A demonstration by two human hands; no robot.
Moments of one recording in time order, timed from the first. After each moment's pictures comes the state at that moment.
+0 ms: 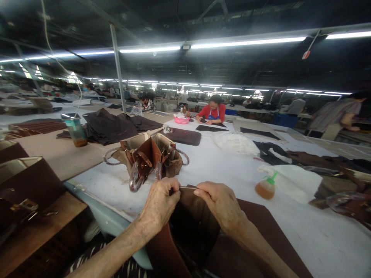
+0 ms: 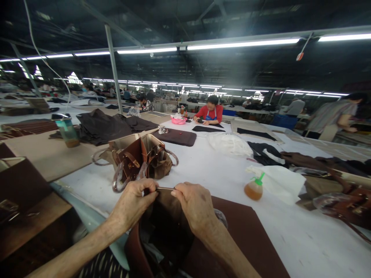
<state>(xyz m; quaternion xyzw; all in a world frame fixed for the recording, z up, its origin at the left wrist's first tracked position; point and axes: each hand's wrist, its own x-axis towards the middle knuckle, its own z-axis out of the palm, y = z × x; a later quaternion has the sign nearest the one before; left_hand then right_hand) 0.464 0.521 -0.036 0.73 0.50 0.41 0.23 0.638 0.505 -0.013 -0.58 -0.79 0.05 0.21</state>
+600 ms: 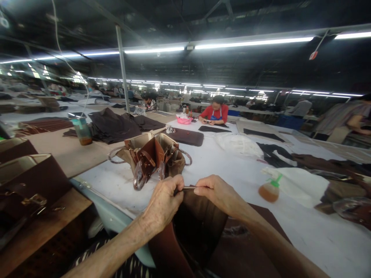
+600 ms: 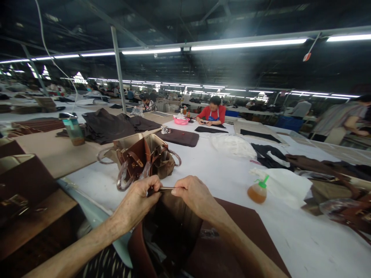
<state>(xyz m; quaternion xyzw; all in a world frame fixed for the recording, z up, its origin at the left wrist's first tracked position) 0.460 0.517 -0.028 0.76 0.49 0.38 0.20 0.638 0.530 0.005 -0.55 -0.77 0.28 0.17</state>
